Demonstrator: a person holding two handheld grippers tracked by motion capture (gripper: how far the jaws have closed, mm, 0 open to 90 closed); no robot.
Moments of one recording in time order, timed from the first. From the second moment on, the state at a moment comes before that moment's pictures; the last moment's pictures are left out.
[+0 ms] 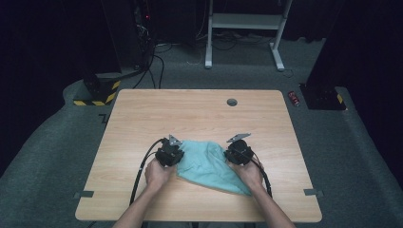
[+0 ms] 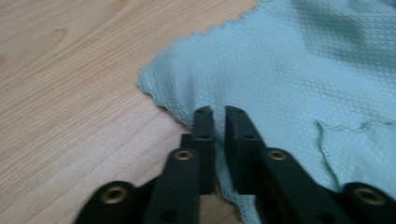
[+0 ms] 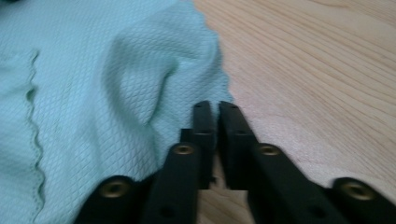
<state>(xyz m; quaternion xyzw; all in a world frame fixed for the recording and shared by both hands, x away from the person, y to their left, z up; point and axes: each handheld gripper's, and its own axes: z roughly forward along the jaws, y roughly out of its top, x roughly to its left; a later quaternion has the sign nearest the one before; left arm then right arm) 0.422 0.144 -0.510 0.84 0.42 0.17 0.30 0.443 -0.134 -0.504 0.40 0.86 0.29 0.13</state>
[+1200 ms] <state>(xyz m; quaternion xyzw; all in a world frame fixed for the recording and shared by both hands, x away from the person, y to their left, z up) 0.440 0.145 -0.509 0.82 0.45 0.19 0.29 0.468 -0.167 -0.492 0.47 0.81 0.32 0.15</state>
